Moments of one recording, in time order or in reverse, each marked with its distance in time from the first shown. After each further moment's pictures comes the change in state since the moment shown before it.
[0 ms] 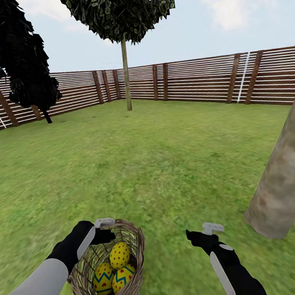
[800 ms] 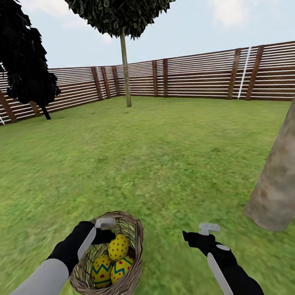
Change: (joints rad) left arm 0.000 0.000 -0.021 0.001 -0.001 -0.008 -0.001; right arm 0.000 0.000 0.040 0.003 -0.005 0.004 0.001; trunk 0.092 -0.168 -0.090
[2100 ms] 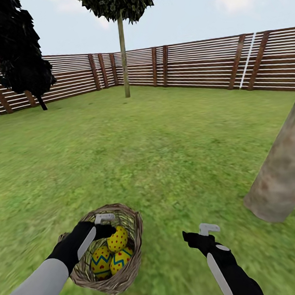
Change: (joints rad) left arm 0.000 0.001 0.001 -0.003 0.001 -0.139 0.000; right arm 0.000 0.002 0.002 0.004 0.000 0.000 0.000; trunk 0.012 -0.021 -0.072
